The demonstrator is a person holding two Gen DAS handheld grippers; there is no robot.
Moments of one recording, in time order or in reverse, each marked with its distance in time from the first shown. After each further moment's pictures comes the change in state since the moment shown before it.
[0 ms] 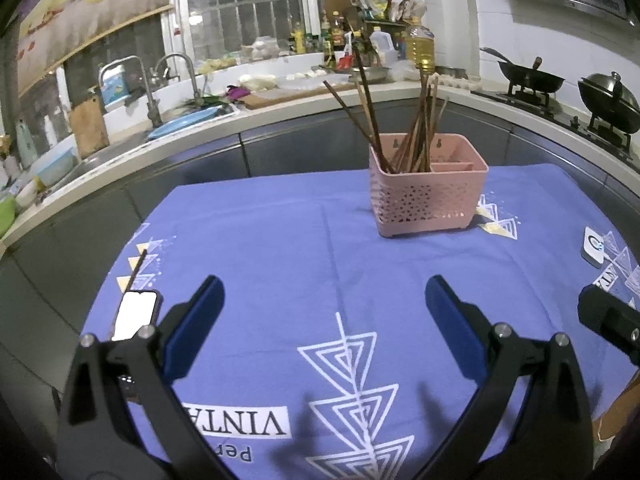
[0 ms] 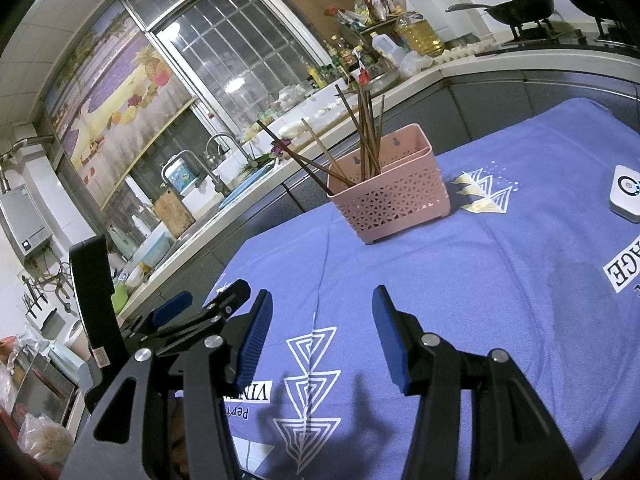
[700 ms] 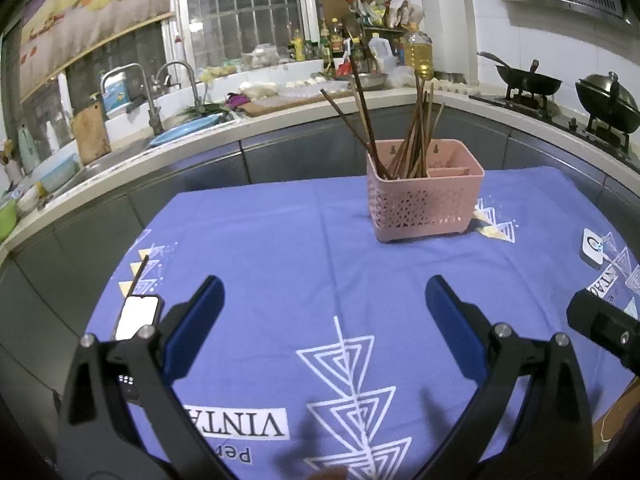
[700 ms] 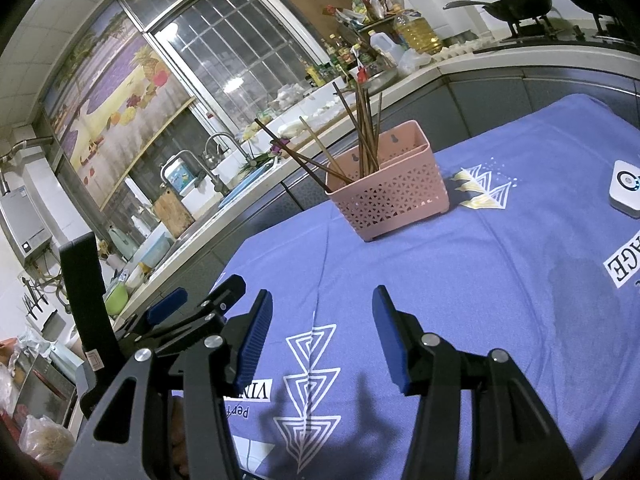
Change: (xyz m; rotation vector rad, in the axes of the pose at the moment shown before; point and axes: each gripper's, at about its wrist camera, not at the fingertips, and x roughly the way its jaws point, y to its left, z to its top) left arm -0.007 -0.002 -0.001 0.008 -0.021 -0.001; right arm -0.001 0.002 0.000 0.002 0.002 -0.001
